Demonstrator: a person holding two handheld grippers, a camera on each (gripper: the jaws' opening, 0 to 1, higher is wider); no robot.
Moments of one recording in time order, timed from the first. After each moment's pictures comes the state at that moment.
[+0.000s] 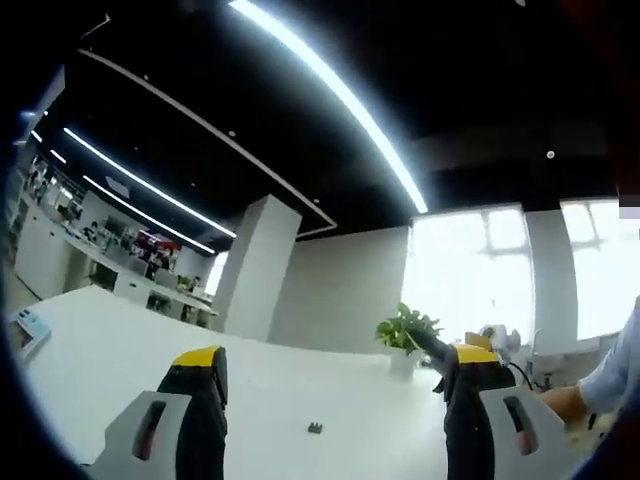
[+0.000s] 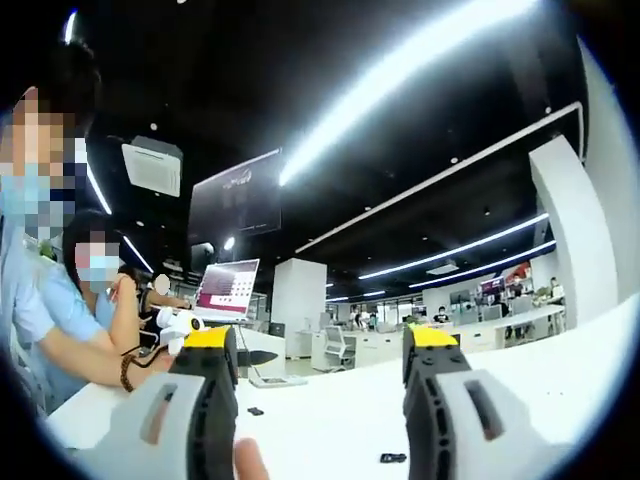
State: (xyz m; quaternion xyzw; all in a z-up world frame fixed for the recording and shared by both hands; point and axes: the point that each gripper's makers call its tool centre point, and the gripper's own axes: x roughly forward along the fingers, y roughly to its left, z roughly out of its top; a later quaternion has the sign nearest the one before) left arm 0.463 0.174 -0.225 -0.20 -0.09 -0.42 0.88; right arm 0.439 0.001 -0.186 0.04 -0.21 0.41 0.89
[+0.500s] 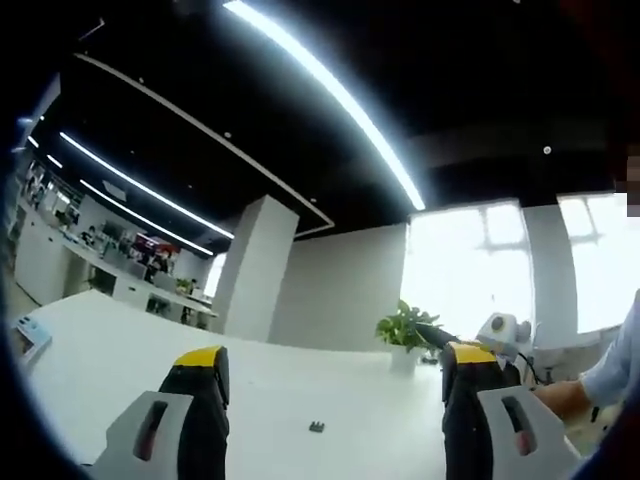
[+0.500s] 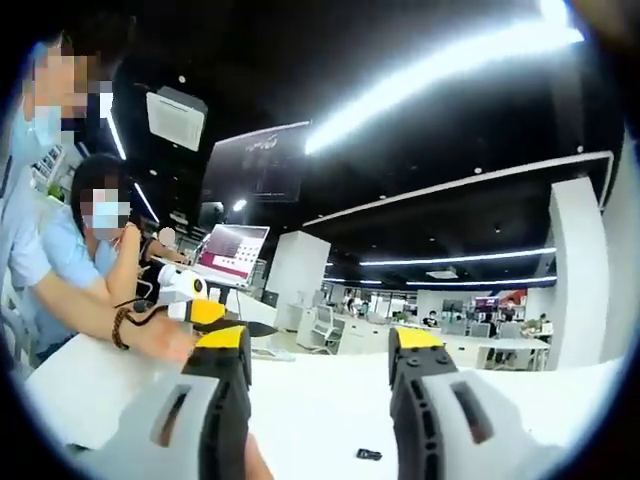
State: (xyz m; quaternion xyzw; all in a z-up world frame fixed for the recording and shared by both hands) left arm 0.461 0.172 -0.227 -0.19 -0.09 -0.43 0.88; right arm 0.429 0.017 -0.188 -0.06 -0.20 0.41 0.89
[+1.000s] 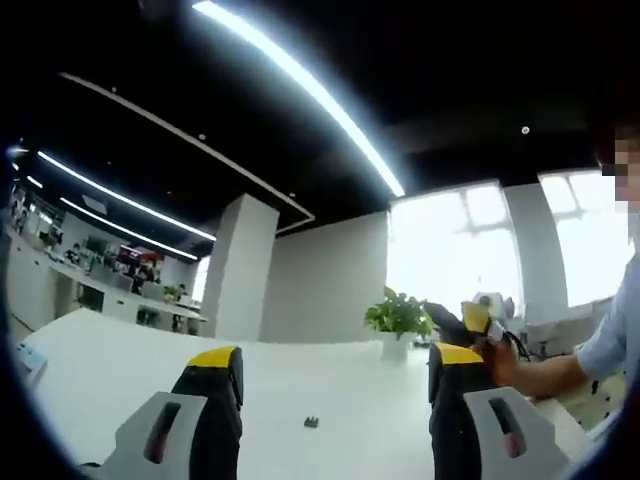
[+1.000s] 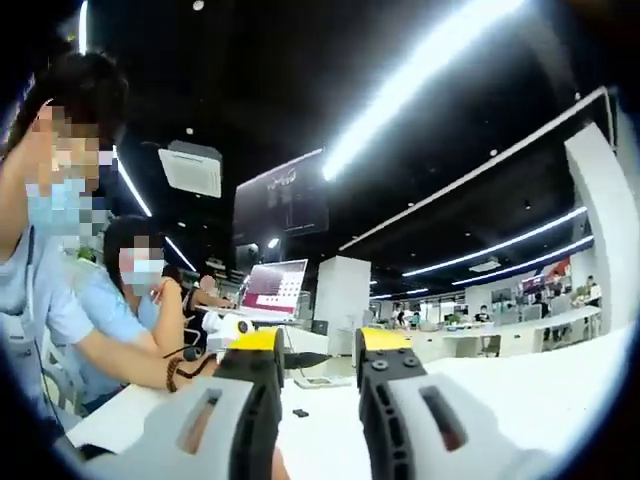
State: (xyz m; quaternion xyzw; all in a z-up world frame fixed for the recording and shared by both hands) left arm 0.452 0.160 -0.229 -0.14 -0.09 -0.46 0.87; right arm 0.406 0.026 -0.175 0.02 -0.21 0.49 0.84
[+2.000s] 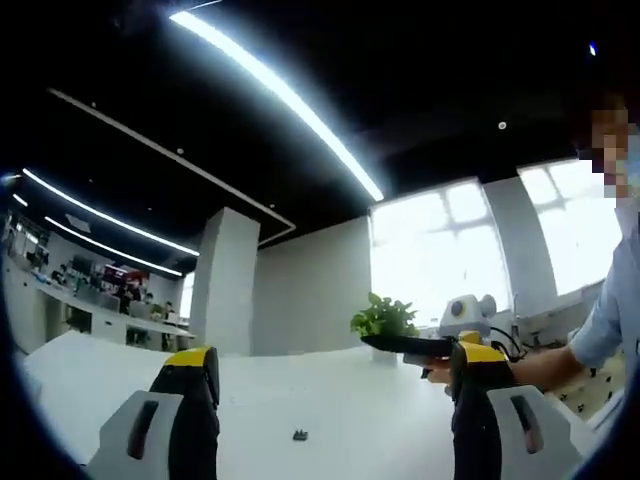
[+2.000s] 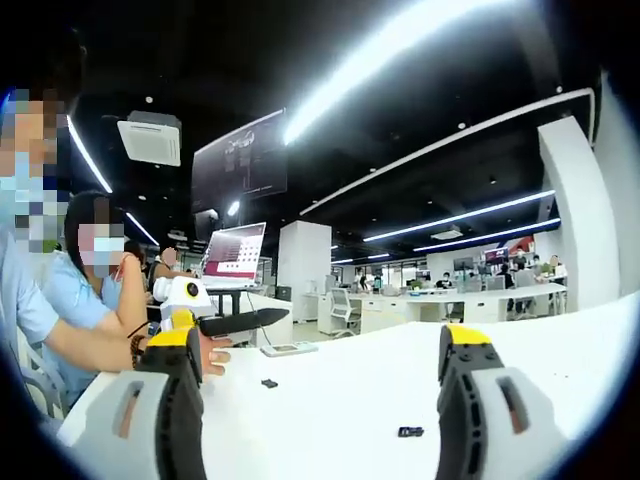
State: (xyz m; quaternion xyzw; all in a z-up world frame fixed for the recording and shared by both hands) left arm 0.434 0.150 -0.215 -0.11 -0.13 -0.48 0.86; right arm 0.429 0.033 -0.205 0.02 -0.13 0.43 0.89
